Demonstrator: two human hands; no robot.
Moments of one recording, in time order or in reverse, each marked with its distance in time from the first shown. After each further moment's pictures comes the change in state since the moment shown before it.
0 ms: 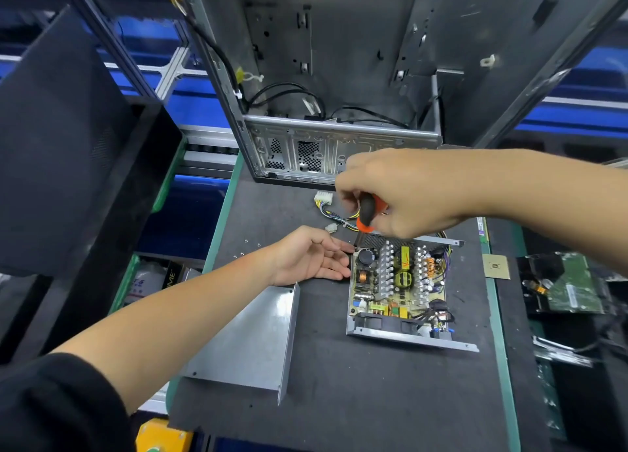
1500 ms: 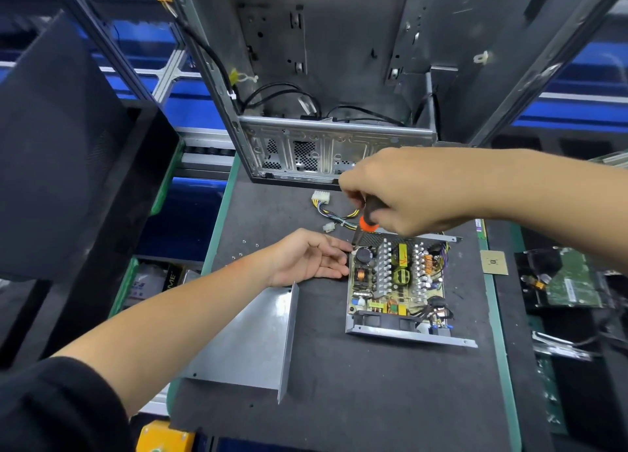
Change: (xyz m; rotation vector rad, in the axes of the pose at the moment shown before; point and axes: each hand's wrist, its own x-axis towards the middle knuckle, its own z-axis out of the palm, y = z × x) left_hand -0.002 -0.002 0.002 -0.012 -0.001 0.026; right_hand -0.006 0.001 0.005 -0.056 0.058 0.035
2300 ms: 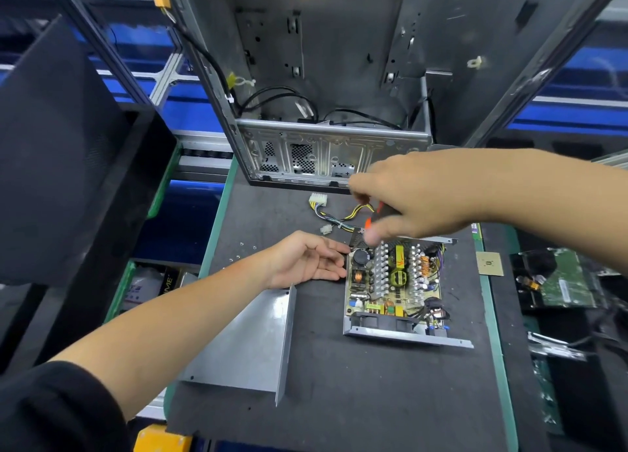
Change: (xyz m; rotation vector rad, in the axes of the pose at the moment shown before) left_hand -0.001 0.001 0.003 0.013 0.011 0.008; right_hand -0.006 0.014 0.005 -0.106 -0.101 0.072
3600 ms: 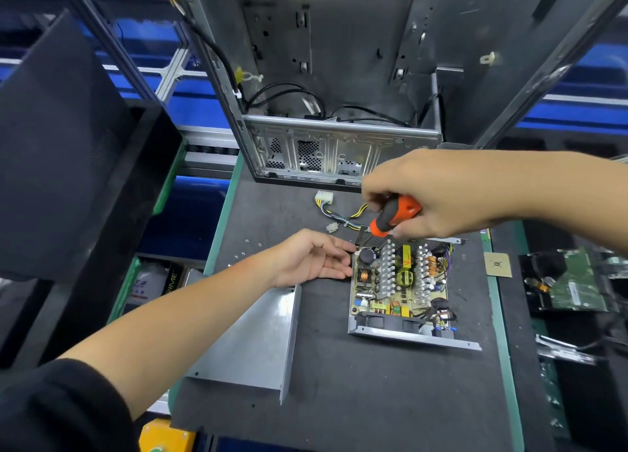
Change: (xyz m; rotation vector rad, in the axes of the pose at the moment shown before) left_hand -0.001 0.000 0.001 -0.033 -0.005 0.007; right_hand -0.008 0.011 0.004 0.192 0.104 -0.151
